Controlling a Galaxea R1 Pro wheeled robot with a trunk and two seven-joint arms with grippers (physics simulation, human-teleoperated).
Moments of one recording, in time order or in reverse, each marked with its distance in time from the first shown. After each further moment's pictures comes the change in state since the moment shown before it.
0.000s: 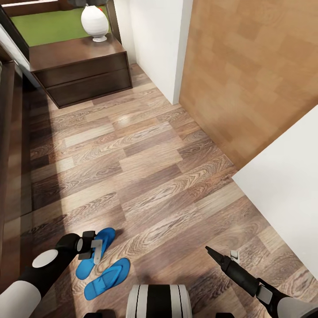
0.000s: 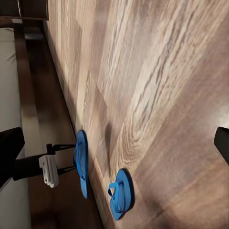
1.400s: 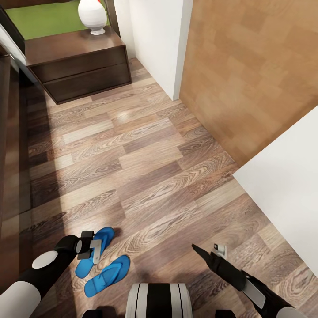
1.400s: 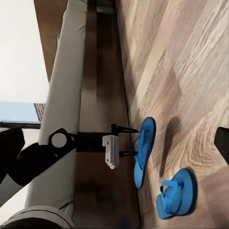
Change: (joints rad) left arm 0.000 0.000 0.002 0.035 -0.002 0.000 0.071; right arm 0.140 -0.014 0.048 -0.451 0.005 -0.014 0.012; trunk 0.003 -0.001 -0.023
